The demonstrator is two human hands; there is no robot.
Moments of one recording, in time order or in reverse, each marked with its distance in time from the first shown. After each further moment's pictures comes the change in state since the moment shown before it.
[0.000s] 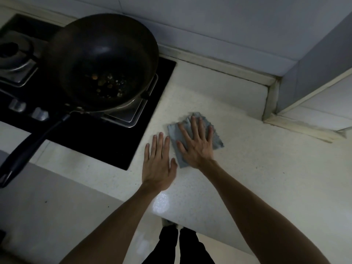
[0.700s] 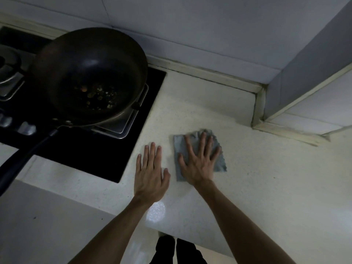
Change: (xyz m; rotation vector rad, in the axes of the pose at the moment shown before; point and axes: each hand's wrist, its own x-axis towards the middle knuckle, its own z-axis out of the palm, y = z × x) left_hand -0.001 0.000 -0.004 -0.028 0.003 -0.001; right_hand -0.031 0.006 0.008 0.094 0.026 0.275
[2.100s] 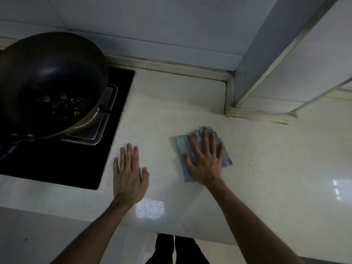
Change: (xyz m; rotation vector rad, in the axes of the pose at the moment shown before) left_hand 0.001 0.001 0.003 0.073 0.009 0.010; right_hand -0.031 0.085 -0.015 0.029 0.052 0.034
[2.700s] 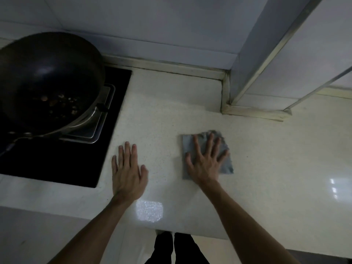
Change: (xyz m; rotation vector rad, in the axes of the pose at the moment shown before) left_hand 0.001 0.003 0.000 0.001 0.006 -0.009; right_hand -0.015 -0.005 0.006 0.083 0.003 0.206
